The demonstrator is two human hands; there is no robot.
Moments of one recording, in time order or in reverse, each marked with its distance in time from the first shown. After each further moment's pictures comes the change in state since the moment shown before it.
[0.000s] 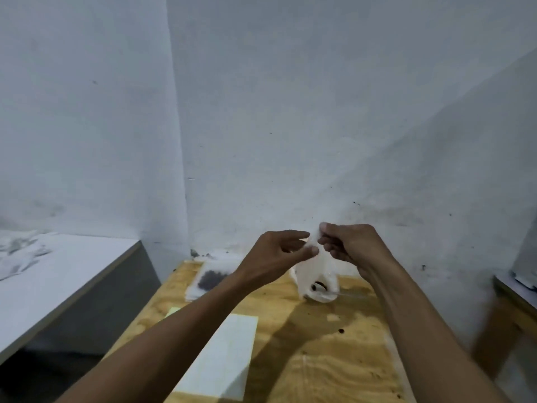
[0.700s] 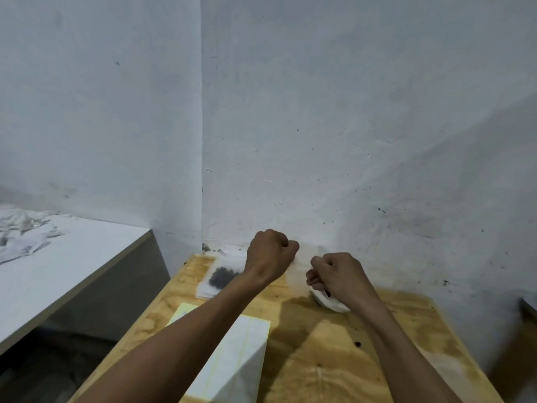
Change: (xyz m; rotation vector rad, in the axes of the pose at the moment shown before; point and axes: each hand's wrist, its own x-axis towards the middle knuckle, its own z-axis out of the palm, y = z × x) left_hand 0.019 -0.044 -0.022 0.328 0.336 -0.105; right_hand -0.002 0.047 0.058 -0.492 -0.105 -0.111
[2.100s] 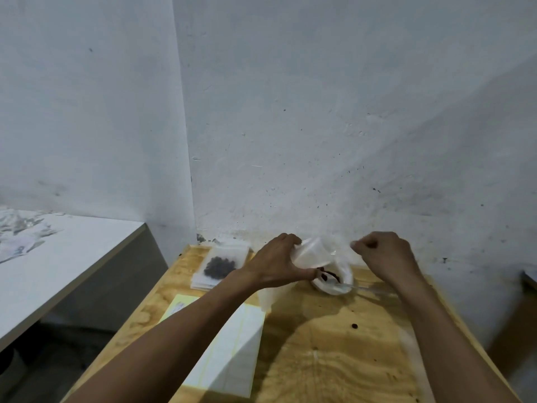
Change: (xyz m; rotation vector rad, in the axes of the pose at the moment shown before) left_hand -0.010 -0.008 0.027 0.224 -0.438 0.106; right_hand 0.020 0.046 -0.069 -0.350 0.239 0.066
